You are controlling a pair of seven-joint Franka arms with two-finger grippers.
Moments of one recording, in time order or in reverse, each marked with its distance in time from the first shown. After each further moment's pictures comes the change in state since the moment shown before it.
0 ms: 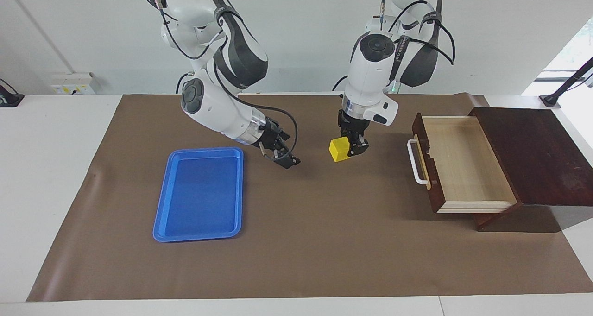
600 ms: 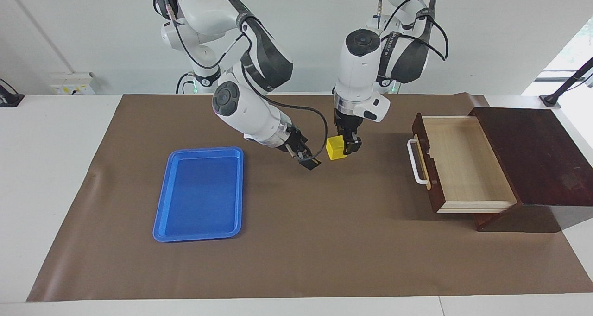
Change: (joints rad) left arm -0.031 0.000 -0.001 0.001 0.030 0.000 0.017; right arm 0.077 0.135 0.000 0.185 -0.044 -0.011 0.045
